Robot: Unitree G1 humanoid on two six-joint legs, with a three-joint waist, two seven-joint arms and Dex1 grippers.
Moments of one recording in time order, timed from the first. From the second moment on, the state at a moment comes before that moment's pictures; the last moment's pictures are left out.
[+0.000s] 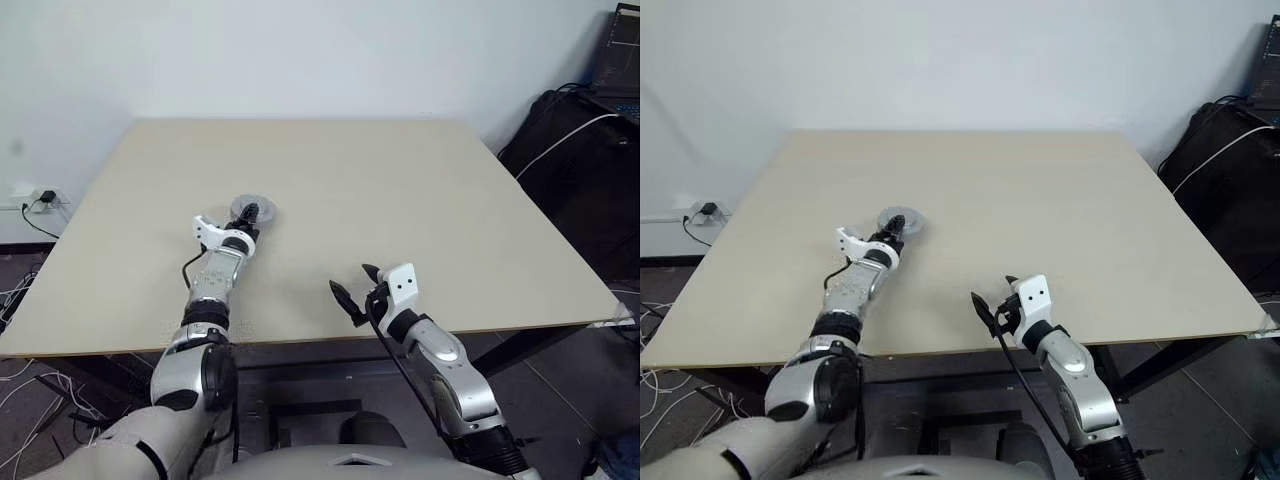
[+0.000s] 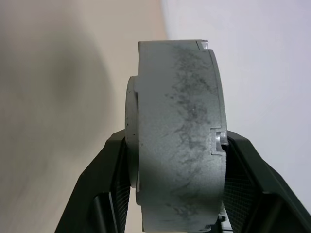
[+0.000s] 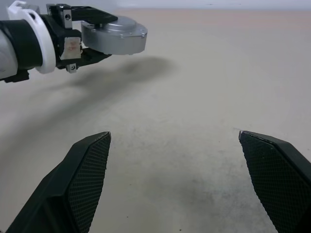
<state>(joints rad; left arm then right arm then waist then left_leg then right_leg) -0.72 0.02 0.49 0.94 -0.98 0.24 -0.17 0.07 -0.21 0.18 -0.11 0.24 0.18 0.37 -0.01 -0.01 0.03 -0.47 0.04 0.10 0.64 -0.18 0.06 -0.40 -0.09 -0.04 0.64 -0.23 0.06</state>
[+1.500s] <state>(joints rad) 0.14 -0.01 0.10 -0.14 -0.52 0.53 -0.03 0.08 -0.12 0.10 -0.09 0.23 0.25 0.32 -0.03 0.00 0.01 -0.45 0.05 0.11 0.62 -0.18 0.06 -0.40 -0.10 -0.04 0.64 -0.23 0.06</state>
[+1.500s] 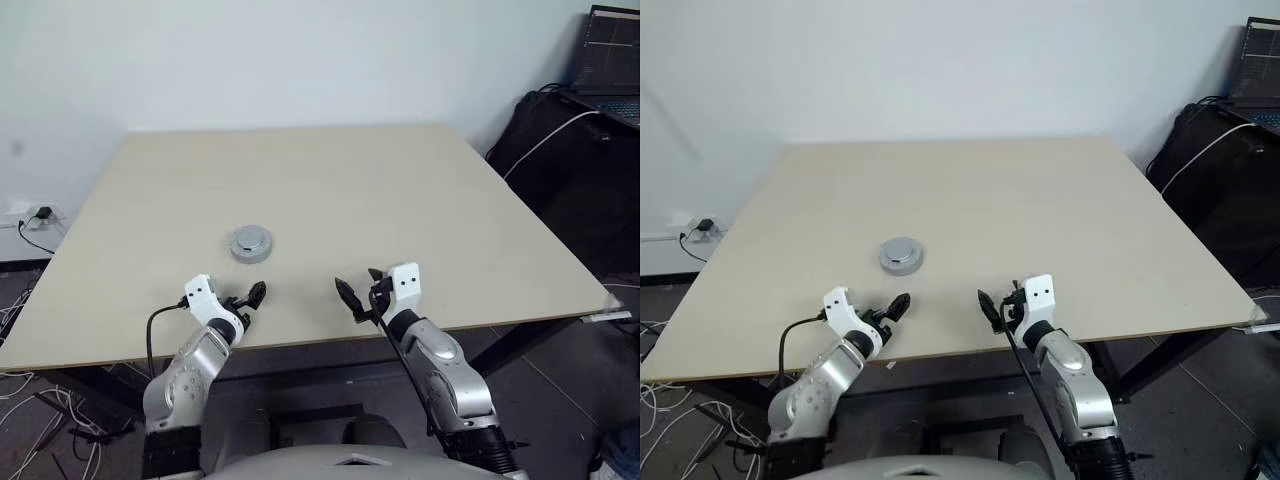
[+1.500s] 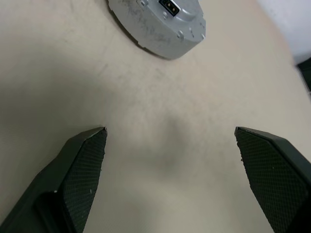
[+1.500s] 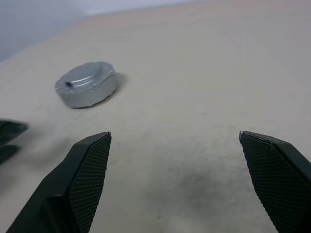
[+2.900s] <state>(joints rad) 0.26 -0.02 -0.07 0.09 0.00 -0.35 -0.02 0.18 -0.01 -0.01 0.10 0.07 -0.20 0.09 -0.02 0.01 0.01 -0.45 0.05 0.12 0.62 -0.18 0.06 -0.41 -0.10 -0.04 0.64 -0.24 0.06</state>
